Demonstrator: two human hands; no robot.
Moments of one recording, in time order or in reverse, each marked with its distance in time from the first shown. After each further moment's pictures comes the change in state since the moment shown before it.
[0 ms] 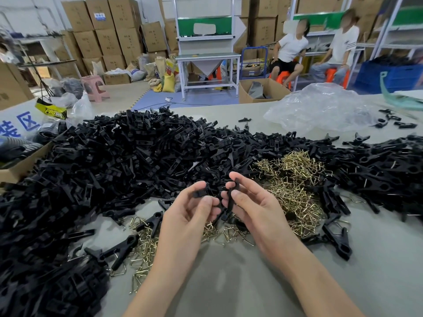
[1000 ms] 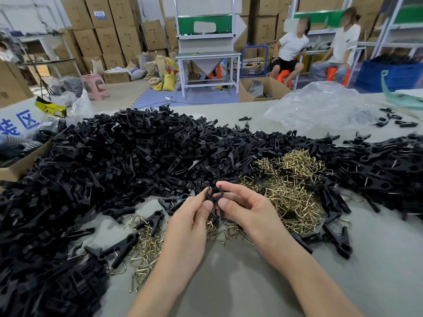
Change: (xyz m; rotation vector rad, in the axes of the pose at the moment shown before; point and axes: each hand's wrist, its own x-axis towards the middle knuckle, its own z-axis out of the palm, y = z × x) left_hand -0.002 0.000 -0.001 0.439 -0.069 0.107; right_hand -0.006 -0.001 0.005 -0.280 -0.154 0.021
